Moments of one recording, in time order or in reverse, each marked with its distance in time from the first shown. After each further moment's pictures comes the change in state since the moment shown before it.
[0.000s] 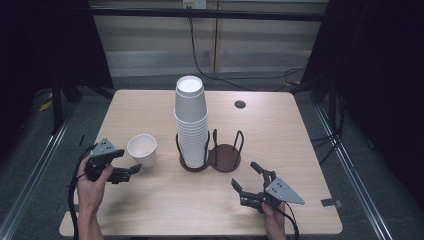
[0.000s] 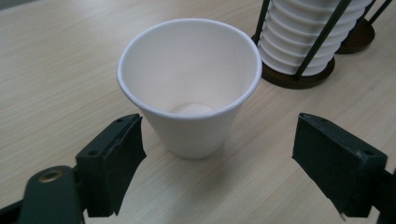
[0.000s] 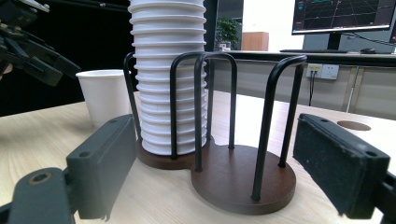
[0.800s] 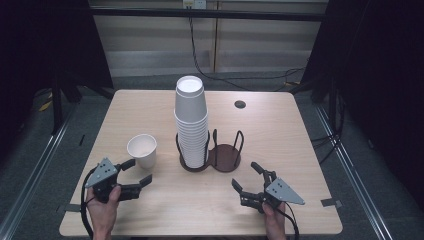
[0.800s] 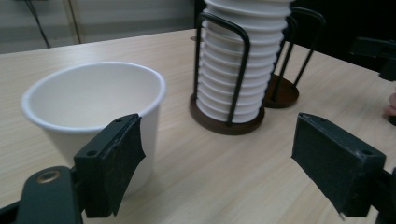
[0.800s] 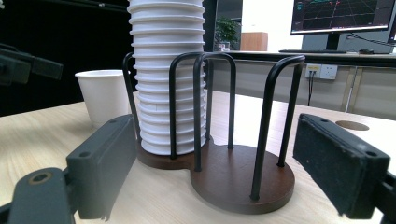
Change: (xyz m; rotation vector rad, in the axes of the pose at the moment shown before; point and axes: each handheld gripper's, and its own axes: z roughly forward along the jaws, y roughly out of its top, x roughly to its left) left arm -0.051 -0.034 0.001 -0.325 -0.105 -0.055; right arm 0.000 0.000 -0.001 0.000 -0.002 0.002
